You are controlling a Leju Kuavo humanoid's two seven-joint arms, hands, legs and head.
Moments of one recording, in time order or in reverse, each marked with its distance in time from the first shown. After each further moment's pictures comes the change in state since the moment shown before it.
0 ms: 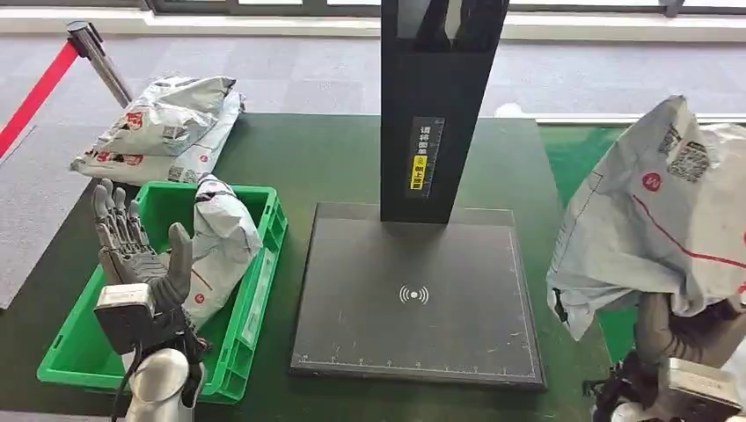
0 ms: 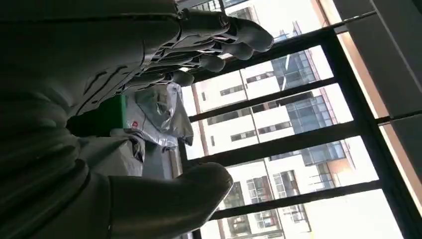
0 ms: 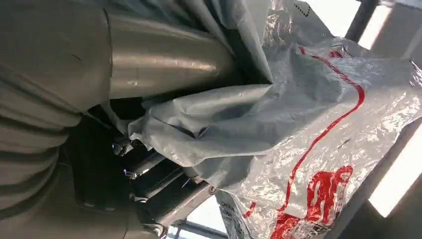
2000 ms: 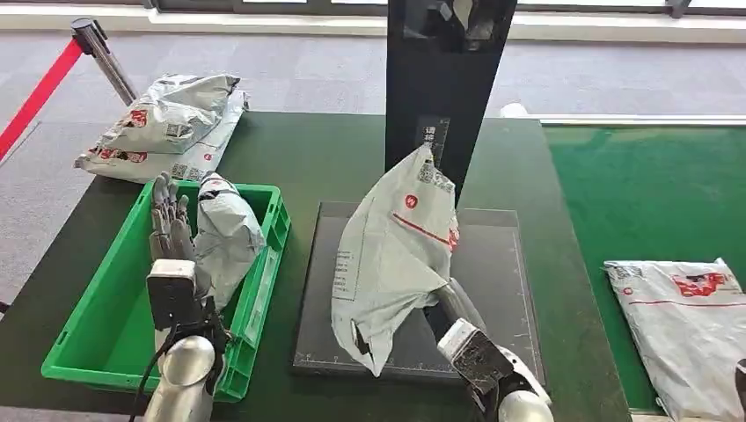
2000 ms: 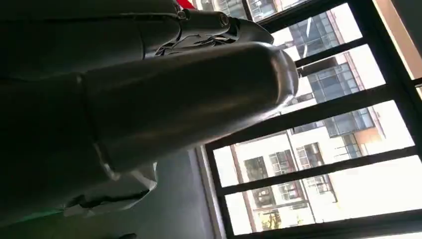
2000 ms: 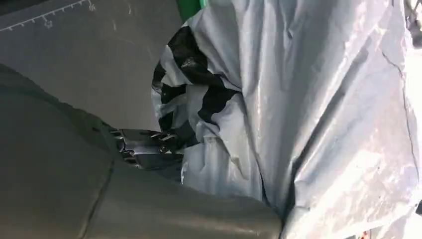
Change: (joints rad) left arm -0.053 0.003 -0.066 0.118 -0.042 -0.025 0.079; right arm -0.031 -0.057 0.491 0.214 0.011 0.574 0.366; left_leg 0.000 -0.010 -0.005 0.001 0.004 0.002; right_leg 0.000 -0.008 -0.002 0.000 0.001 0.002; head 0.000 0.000
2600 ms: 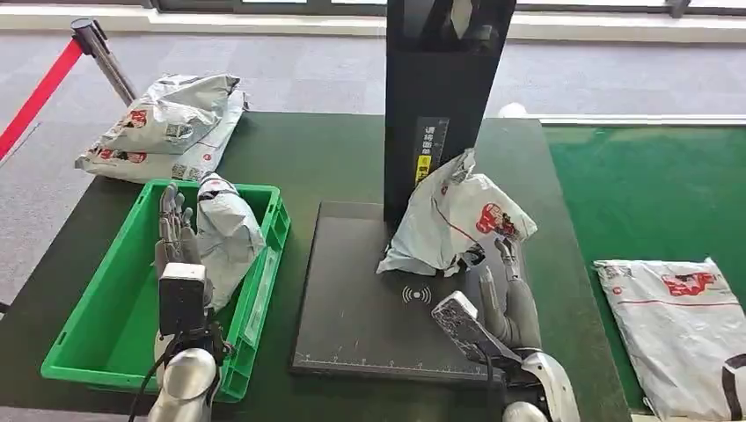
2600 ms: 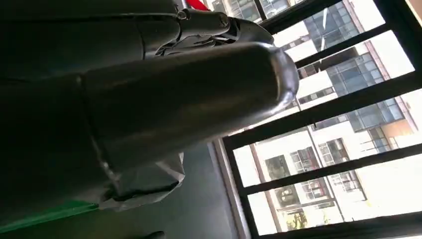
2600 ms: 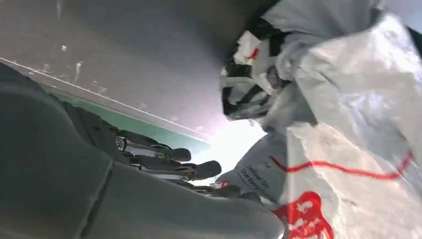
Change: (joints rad) left arm 0.044 -0.007 0.000 -0.030 -0.075 -0.011 0.081; right arm 0.056 -0.009 -0.125 0.019 0.684 -0.365 0.343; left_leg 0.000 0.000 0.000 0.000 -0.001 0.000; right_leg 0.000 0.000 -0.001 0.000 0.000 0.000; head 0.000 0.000
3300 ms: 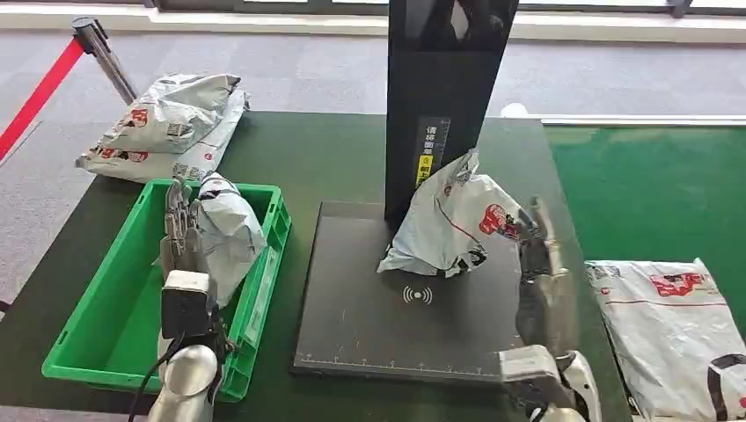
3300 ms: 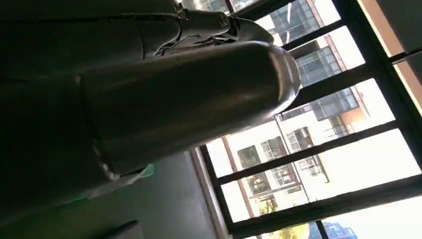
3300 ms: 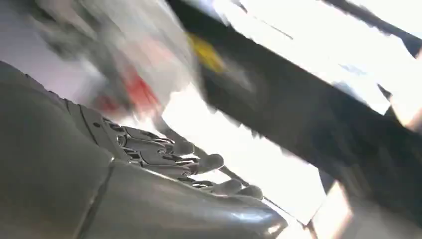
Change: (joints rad) left arm -0.016 -0.002 -0.025 -0.009 -0.006 -0.049 -0.102; right arm -0.002 0.020 -0.040 -0.230 -0.456 -0.168 -0.564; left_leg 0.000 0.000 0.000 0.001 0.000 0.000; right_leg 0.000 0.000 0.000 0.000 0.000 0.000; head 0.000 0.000
